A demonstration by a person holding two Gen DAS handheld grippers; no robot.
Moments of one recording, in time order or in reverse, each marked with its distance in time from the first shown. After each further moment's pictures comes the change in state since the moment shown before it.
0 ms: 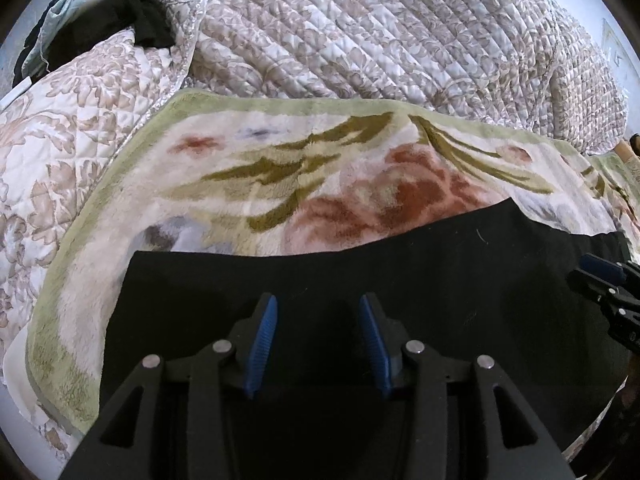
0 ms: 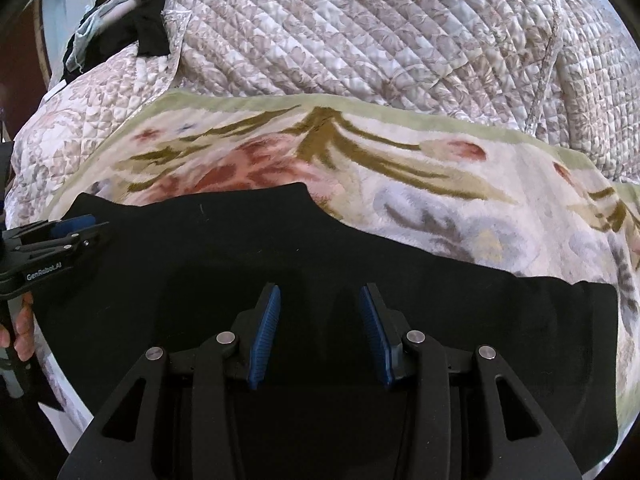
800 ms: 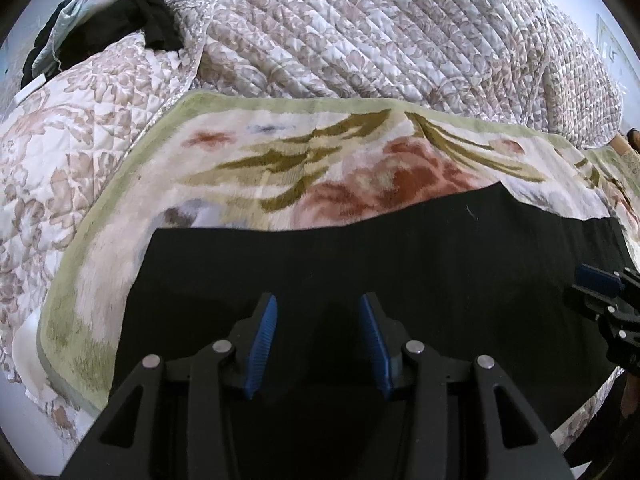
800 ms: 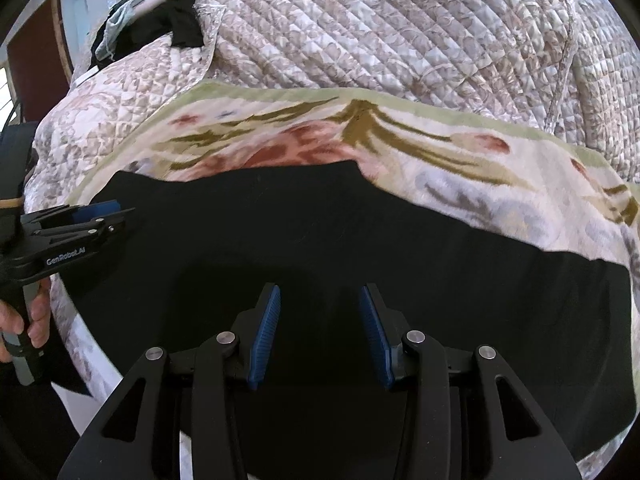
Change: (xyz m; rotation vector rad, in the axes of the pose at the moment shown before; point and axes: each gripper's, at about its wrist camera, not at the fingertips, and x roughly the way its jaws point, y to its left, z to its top) left arm -0.021 0.002 -0.023 0.005 -0.008 0.011; right arm -0.018 0.027 -0.026 -0.033 -0.003 0.073
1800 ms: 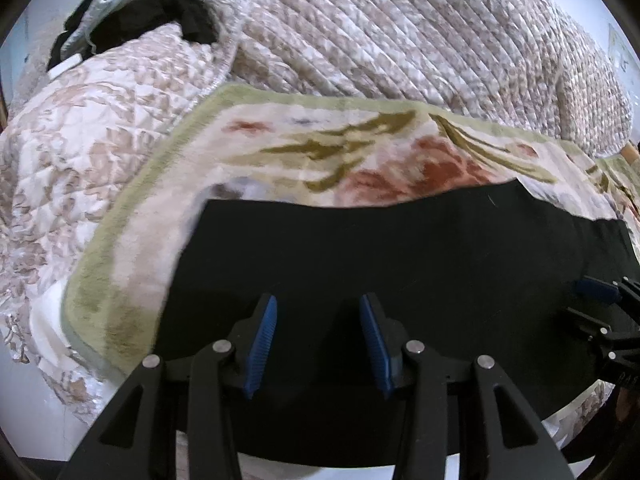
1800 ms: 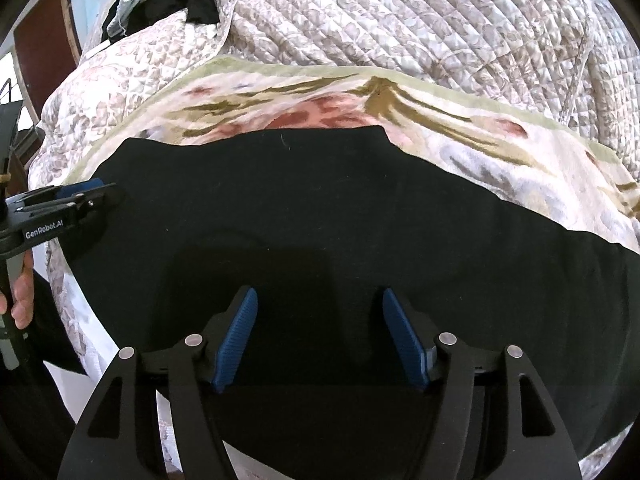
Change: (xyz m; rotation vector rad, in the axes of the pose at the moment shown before) left arm -0.021 0.028 -0.019 -0.050 -0.028 0.059; right arm 0.010 0.012 -0.017 -0.037 0.038 0.018
